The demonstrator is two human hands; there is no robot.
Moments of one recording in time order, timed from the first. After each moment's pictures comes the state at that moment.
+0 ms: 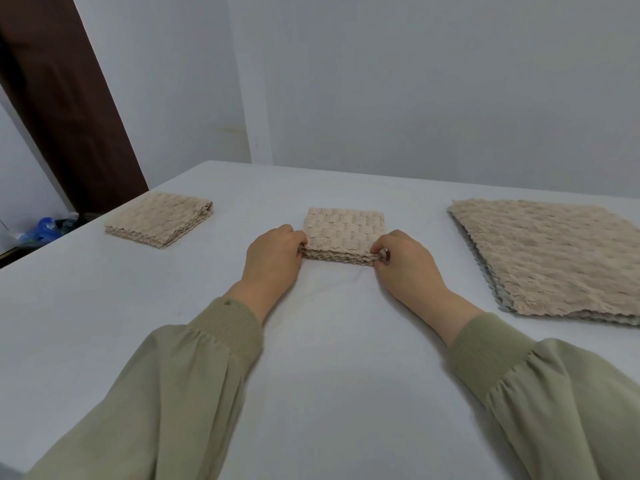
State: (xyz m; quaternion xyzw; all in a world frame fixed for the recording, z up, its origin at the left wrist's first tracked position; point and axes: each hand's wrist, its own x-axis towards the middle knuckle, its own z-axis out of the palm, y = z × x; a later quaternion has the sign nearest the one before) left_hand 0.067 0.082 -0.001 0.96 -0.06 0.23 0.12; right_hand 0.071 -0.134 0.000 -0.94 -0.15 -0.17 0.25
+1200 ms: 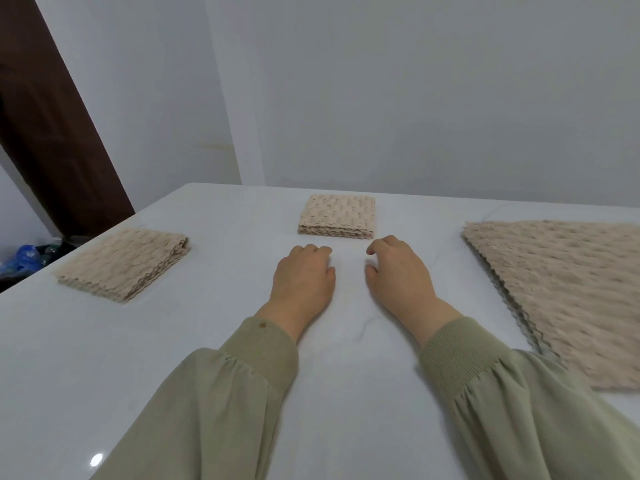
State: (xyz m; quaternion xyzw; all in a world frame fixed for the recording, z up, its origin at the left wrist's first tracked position) left_hand 0.135 0.041 0.001 0.98 -0.06 0.13 0.11; right_hand 0.153 -0.115 -0.007 -0.96 -0.11 -0.19 0.19
